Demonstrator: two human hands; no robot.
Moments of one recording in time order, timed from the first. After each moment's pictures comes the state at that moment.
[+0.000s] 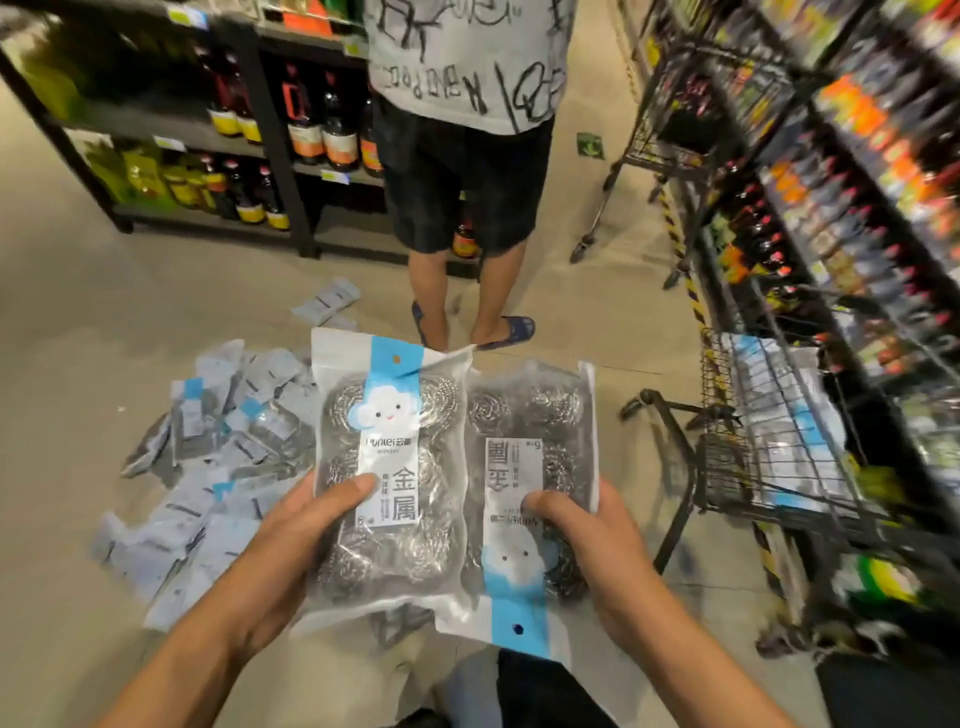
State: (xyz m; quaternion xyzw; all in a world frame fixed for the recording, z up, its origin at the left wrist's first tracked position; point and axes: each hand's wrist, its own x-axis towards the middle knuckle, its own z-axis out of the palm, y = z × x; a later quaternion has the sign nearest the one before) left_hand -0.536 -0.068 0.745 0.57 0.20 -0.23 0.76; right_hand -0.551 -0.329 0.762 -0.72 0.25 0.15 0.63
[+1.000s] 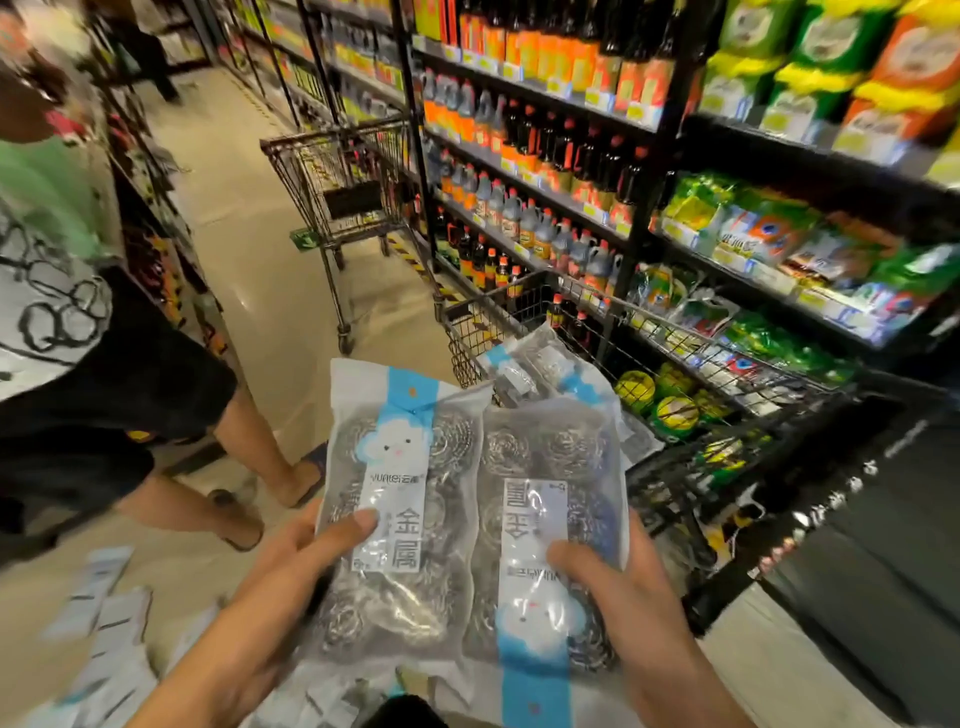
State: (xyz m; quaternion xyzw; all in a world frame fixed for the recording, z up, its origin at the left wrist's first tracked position) left_hand -0.398 -0.488 0.829 0.64 0.02 -0.41 0.65; right_hand -0.579 -0.675 0.795 -0.51 0.43 -0.15 0.73
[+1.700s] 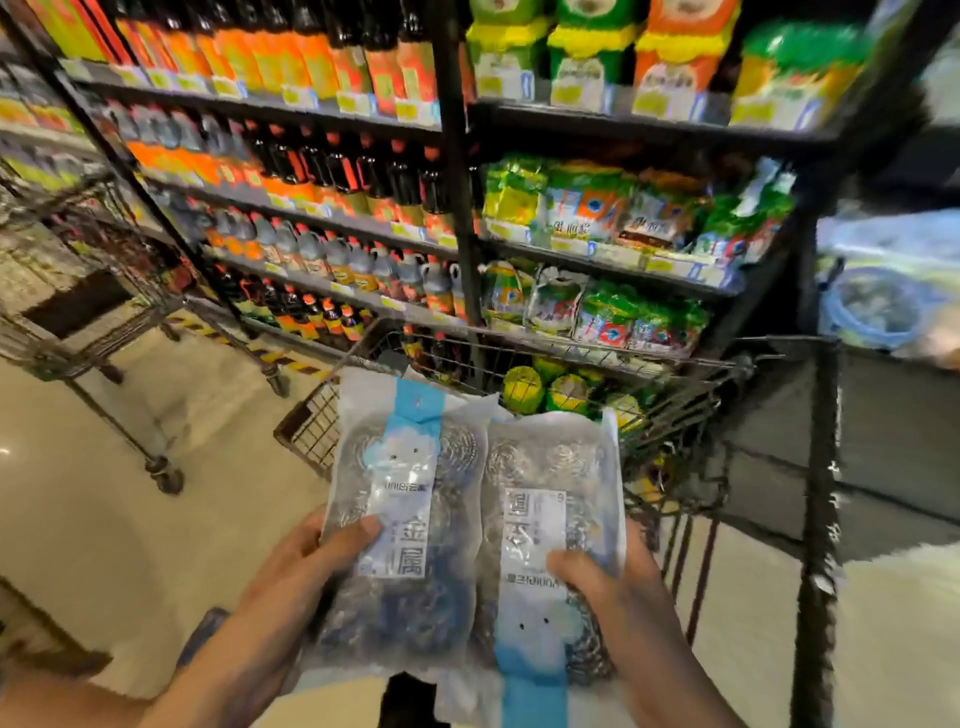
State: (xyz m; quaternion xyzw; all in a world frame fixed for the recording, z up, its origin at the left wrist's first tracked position) left_hand -0.220 -0.755 0.783 0.67 -0.14 -0.54 0.49; right_hand -0.464 -0.818 0.755 -0.38 0.56 -0.32 0.66
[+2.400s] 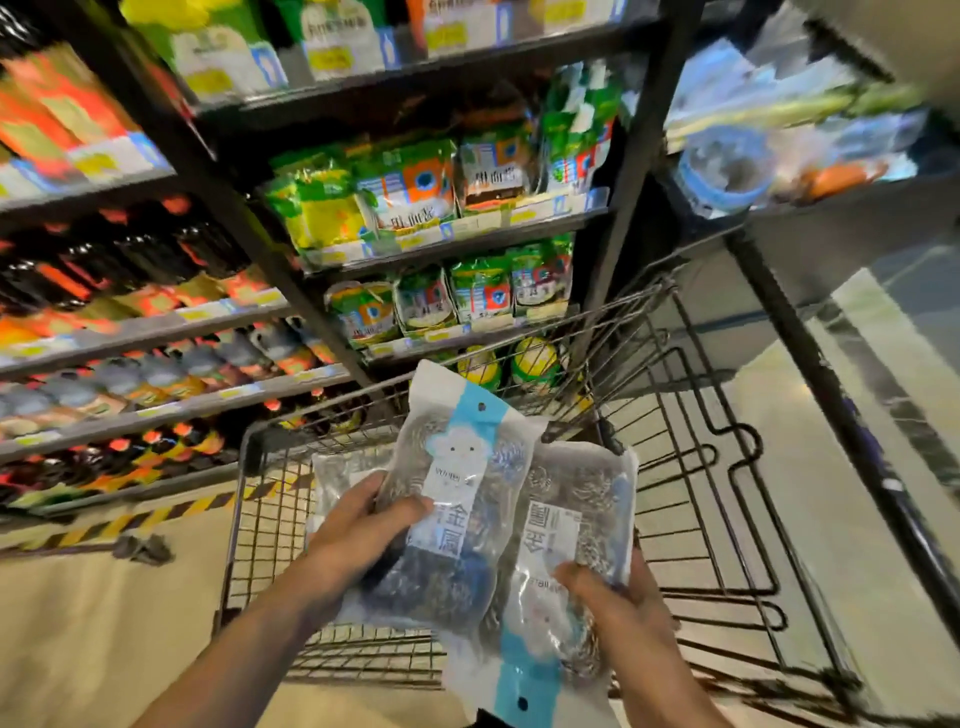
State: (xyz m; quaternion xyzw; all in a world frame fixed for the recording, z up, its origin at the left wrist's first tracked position) left_hand -0.130 -1.018 0.711 0.64 -0.41 -0.63 0.15; right_hand -0.341 -0.879 0.698 -0.02 0.67 -0.46 0.58
